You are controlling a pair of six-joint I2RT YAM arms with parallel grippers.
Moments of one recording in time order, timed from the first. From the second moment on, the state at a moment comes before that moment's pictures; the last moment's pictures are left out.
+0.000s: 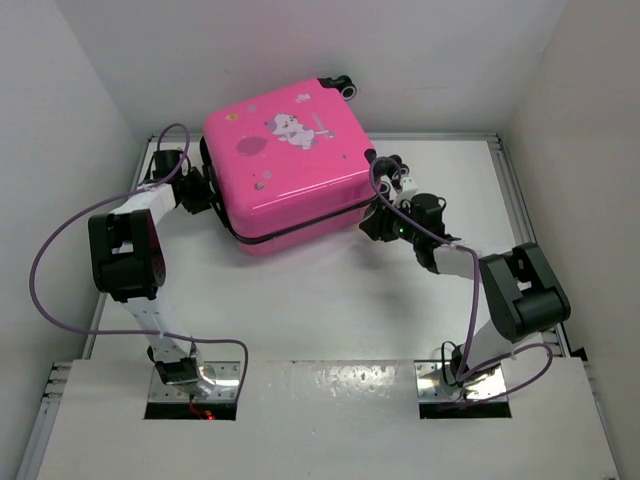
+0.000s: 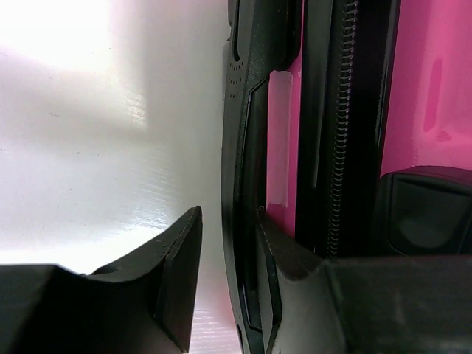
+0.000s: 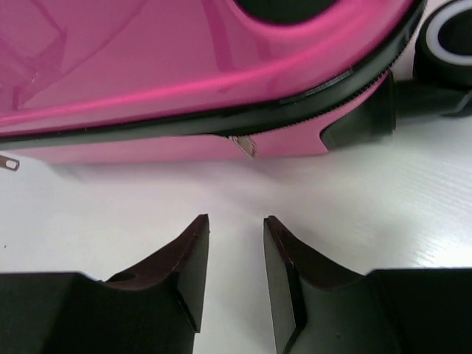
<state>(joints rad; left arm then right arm) 0.15 1.86 1.28 -0.27 0.22 -0.49 0.29 1.60 0.63 0.54 -0.38 0.31</state>
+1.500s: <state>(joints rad) 0.18 1.87 1.24 -0.20 0.30 -0.50 0.37 1.79 0.75 0.68 -0.18 0.26</state>
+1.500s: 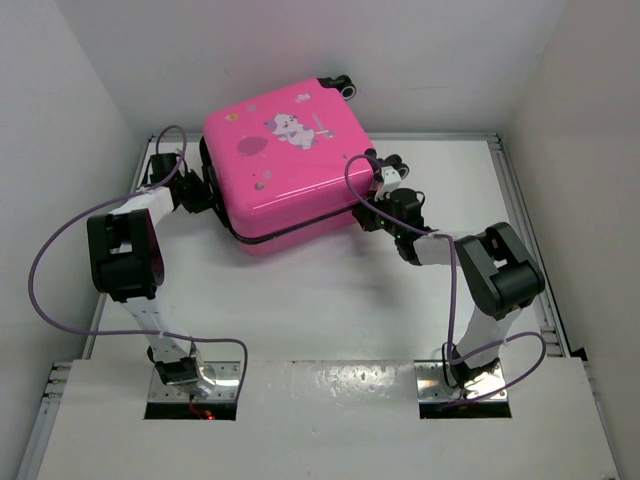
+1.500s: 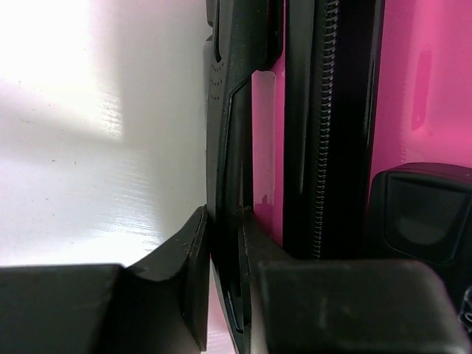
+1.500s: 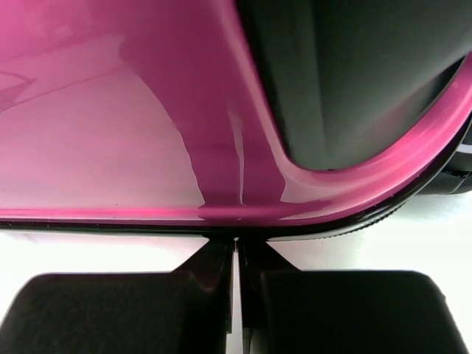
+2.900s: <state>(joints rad) 0.25 2.29 1.99 -0.74 0.29 -0.16 0.16 2.08 1.10 0.63 -0.56 0.11</state>
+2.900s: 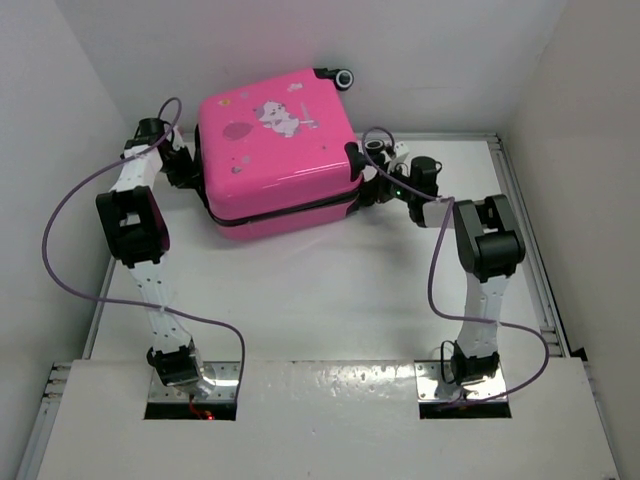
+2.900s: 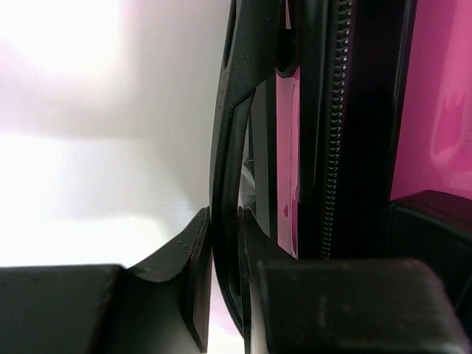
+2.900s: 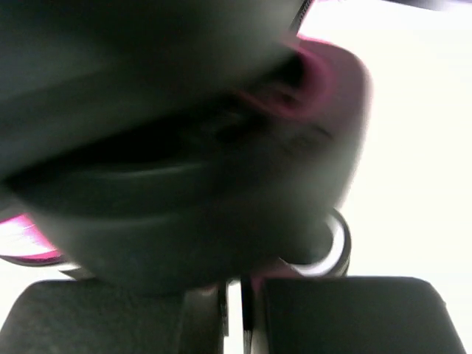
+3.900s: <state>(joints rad) 0.22 2.31 2.02 -0.55 0.17 0.15 0.17 2.60 1.93 0.54 -0.51 0.07</state>
